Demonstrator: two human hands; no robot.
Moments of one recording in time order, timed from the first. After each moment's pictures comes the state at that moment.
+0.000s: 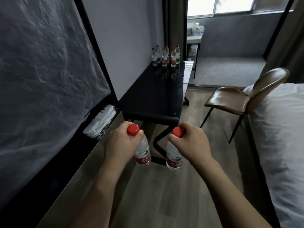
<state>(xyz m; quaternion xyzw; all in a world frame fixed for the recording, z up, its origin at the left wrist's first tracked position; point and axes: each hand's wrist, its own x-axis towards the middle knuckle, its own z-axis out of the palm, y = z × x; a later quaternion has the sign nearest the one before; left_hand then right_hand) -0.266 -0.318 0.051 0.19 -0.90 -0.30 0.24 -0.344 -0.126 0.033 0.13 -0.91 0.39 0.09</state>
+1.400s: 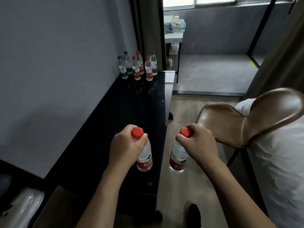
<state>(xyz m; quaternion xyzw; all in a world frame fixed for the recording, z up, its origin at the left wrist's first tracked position) -0.829 -0.330 0.011 0.13 -0.91 -0.36 0.19 -0.888 -0.120 0.002 0.05 -0.91 0.40 0.10</state>
